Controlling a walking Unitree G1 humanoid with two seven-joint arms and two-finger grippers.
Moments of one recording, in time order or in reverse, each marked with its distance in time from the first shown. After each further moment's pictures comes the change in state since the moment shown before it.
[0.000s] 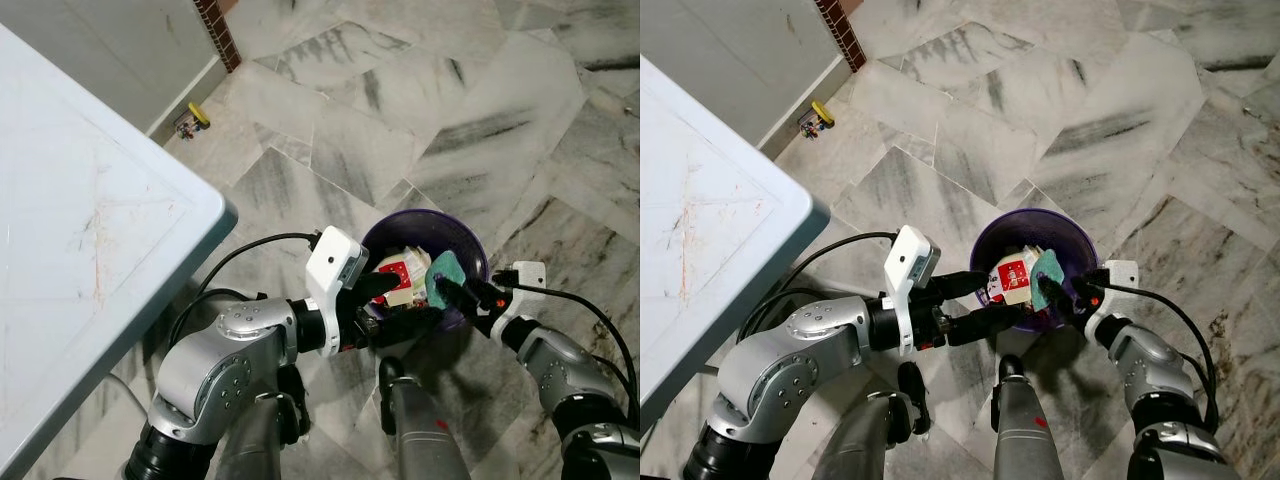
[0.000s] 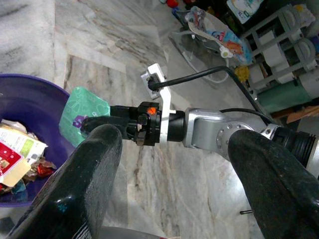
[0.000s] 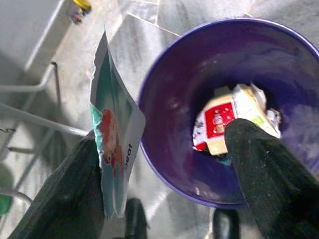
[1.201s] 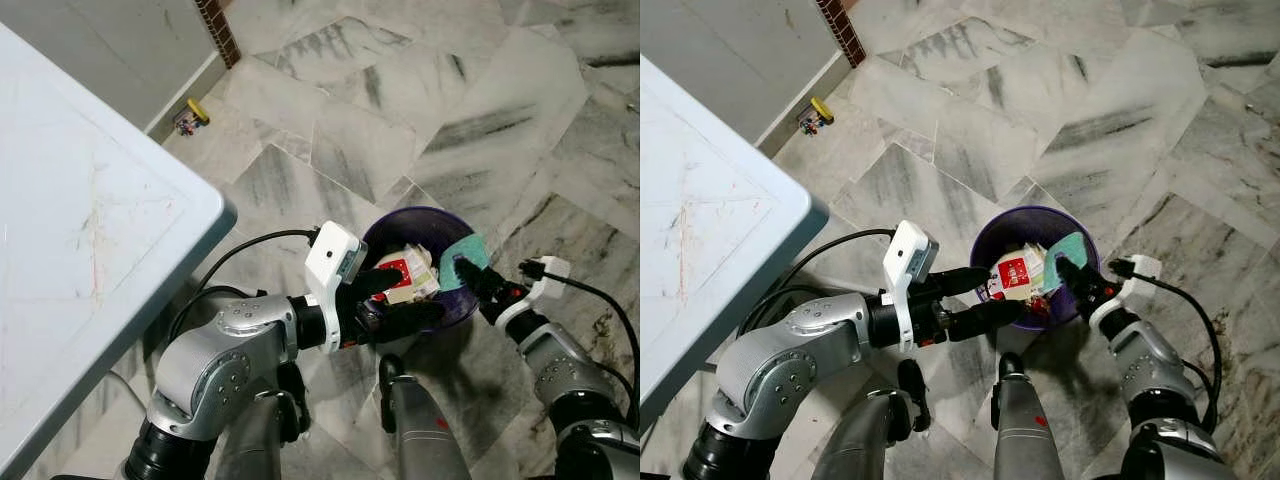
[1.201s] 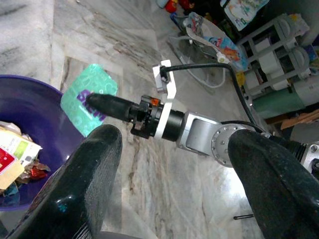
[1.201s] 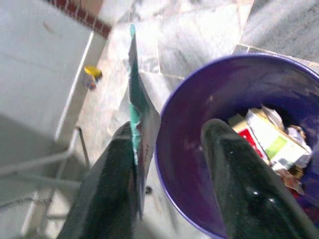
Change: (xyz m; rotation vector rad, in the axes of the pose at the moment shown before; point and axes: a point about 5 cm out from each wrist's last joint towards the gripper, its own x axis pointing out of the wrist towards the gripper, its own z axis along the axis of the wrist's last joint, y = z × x) left arm 0.000 0.000 0.005 -0.022 -0.021 -0.005; right arm 0.000 -0.002 0.014 0.277 -0.225 -0.005
